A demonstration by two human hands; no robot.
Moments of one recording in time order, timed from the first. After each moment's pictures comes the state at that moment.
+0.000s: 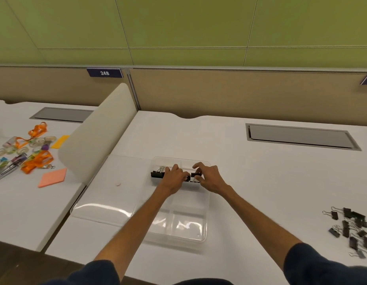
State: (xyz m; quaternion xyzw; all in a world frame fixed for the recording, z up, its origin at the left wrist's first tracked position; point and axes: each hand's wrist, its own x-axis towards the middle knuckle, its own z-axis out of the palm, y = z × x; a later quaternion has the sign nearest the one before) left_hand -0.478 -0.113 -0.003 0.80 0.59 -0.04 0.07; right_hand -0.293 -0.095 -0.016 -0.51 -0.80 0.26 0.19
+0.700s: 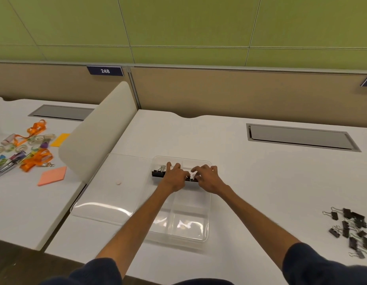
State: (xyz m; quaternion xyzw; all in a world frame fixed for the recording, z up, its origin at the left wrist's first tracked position) left_hand -0.478 -0.108 -0.002 0.80 0.59 -0.07 0.07; right_hand -0.303 -0.101 -0.011 -0.52 -0.81 0.24 0.11
